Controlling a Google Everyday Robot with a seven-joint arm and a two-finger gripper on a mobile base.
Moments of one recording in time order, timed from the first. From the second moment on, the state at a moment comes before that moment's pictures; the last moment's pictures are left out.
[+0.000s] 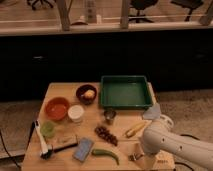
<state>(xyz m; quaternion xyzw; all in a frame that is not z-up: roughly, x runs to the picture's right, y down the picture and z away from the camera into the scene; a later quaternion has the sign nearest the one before) 0.206 0.330 0.729 -0.34 -0.02 -0.05 0.94</state>
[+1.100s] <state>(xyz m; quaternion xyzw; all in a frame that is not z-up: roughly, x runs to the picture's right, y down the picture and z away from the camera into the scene) 0.227 0.351 0.742 -0.36 -0.03 -0.03 0.93</state>
